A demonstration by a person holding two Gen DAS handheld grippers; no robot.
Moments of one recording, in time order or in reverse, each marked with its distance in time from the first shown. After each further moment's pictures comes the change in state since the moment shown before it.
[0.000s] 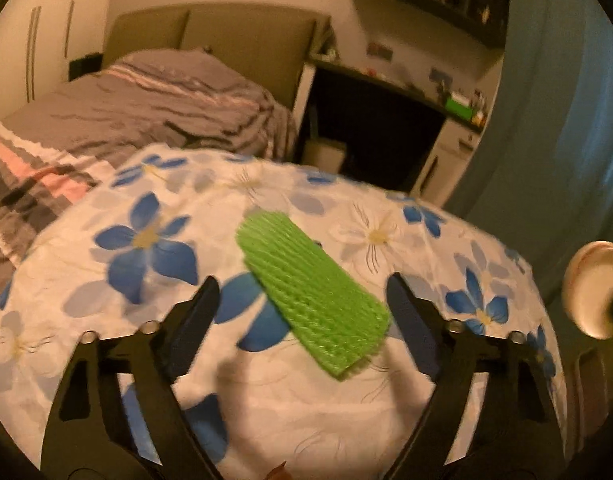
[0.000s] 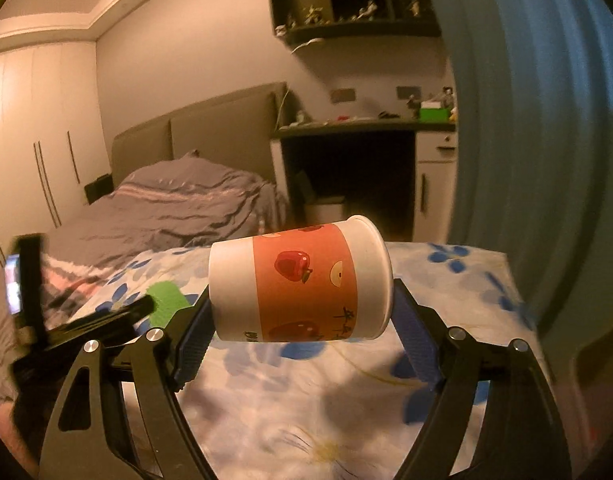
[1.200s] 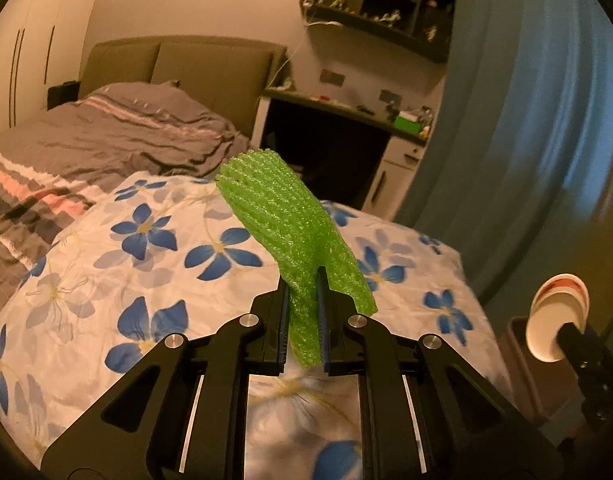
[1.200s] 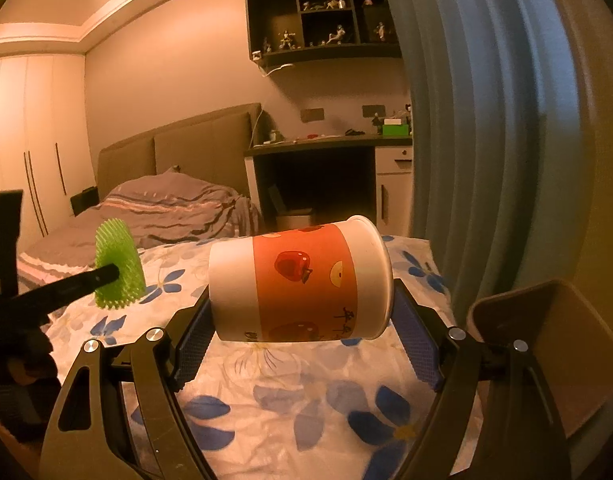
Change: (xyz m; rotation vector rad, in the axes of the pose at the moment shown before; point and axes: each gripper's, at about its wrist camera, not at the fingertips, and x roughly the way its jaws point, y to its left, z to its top) left arm -0.145 -0.048 -0.047 0.059 -0.128 -0.130; right arm -0.109 -0.038 -0.035 0.015 -0.059 -0.082
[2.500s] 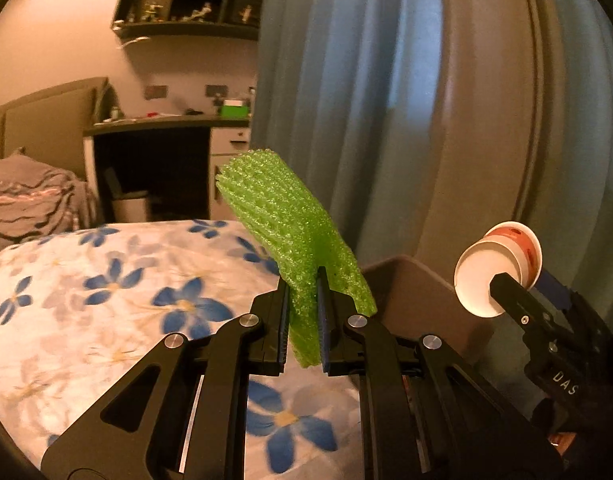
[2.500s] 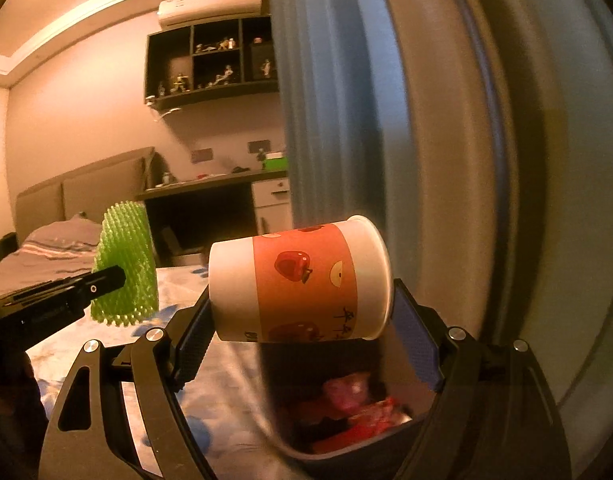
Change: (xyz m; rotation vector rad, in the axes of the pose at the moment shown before) left arm 0.002 -0.258 -0.065 0.361 0.019 -0.432; right arm -0.094 -0.163 -0.030 0.101 -0.128 -0.356
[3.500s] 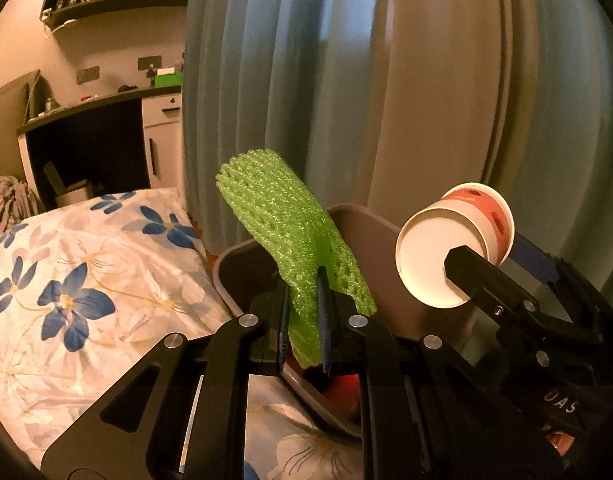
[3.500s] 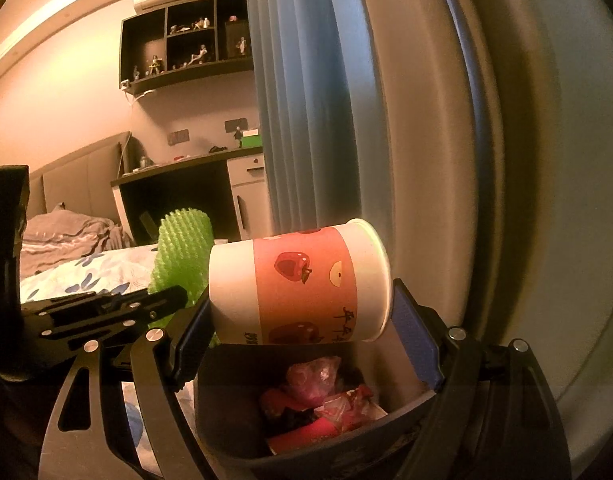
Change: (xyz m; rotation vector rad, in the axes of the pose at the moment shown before) left arm 0.093 -0.068 -0.032 0.111 0.146 -0.157; right arm 0.038 -0.039 -0.015 0.025 0.076 -0.030
